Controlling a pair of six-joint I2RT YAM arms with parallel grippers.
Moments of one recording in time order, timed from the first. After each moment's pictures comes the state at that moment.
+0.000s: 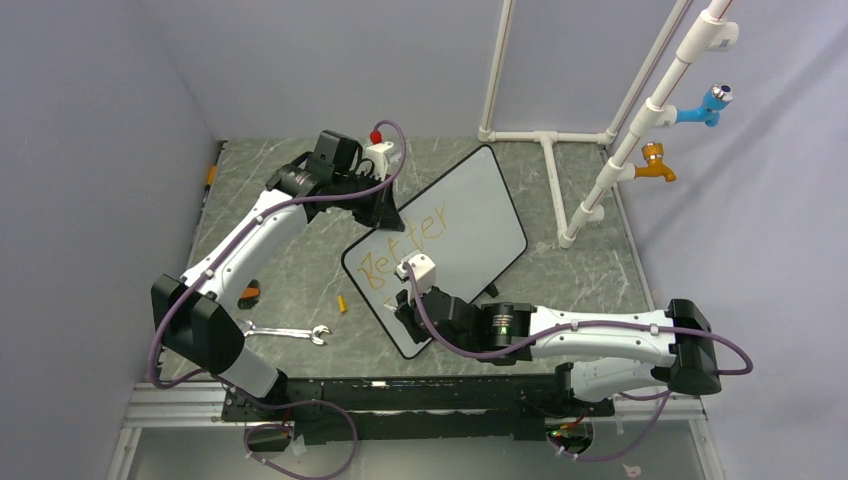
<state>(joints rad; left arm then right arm) -0.48 1.54 1.50 -0.76 0.56 -0.13 1.39 1.22 0.93 -0.27 0.50 0.45</state>
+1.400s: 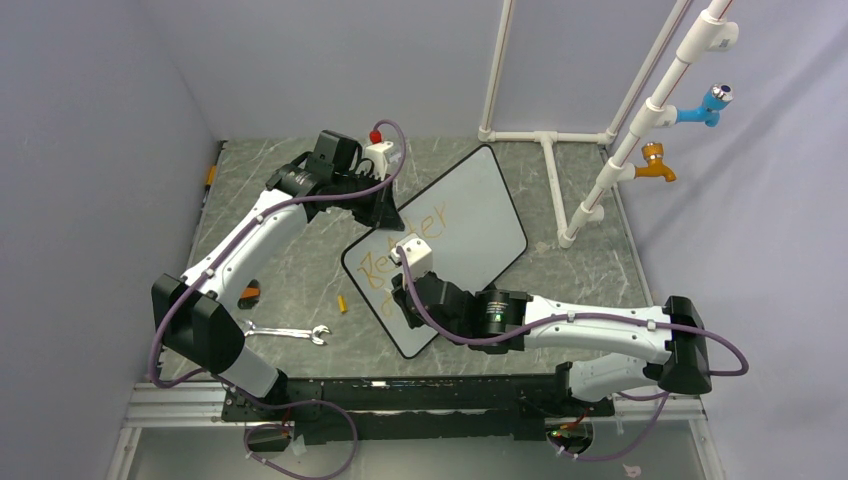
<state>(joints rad) -0.48 1.54 1.50 -0.75 0.56 -0.13 1.35 1.28 1.05 -0.34 0.54 0.42</state>
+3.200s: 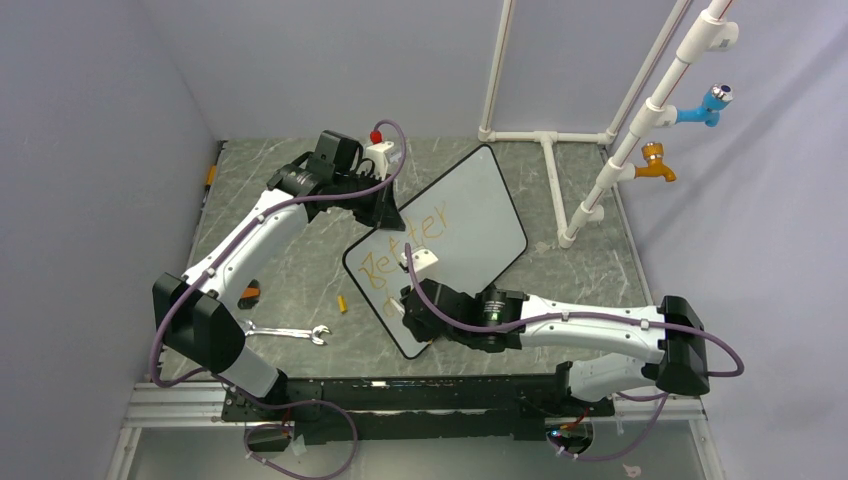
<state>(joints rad) -0.48 1.54 1.50 -0.75 0.56 -0.14 1.32 1.28 1.00 -0.47 0.38 0.65</state>
